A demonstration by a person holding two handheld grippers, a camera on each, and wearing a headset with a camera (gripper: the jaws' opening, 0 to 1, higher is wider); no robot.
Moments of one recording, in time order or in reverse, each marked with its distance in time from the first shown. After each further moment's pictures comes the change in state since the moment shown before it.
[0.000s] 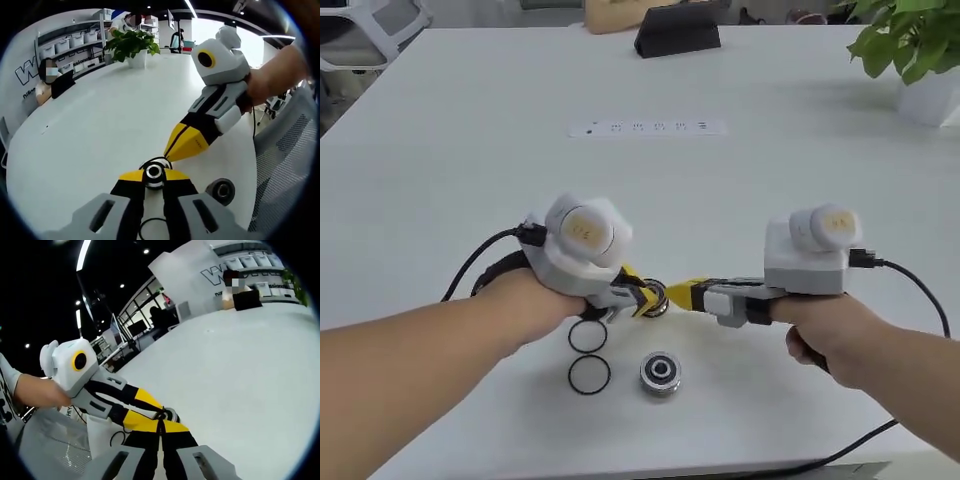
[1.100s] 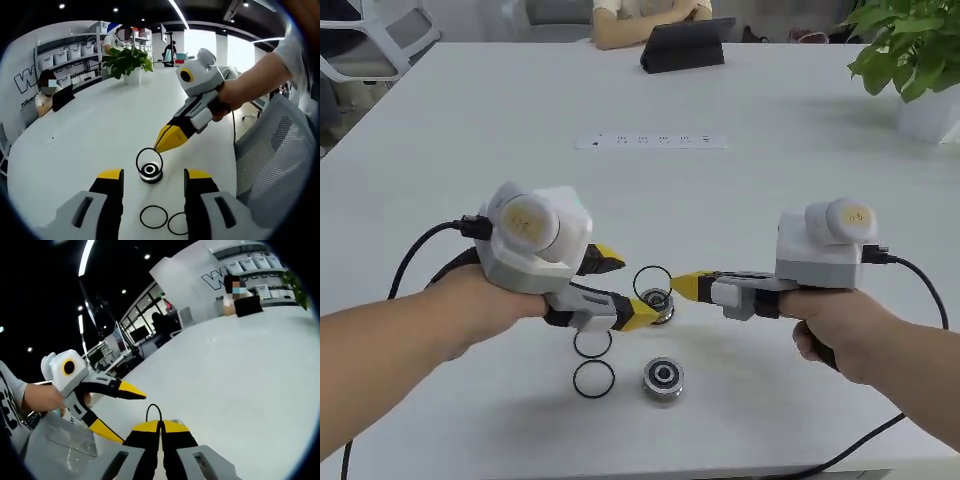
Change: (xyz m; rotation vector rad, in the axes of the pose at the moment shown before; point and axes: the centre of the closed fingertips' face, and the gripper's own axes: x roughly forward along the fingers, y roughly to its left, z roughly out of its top) left arm -0.060 -0.009 0.019 0.029 -0.125 -0.043; right arm -0.010 0.010 0.023 0.006 -0.051 0.020
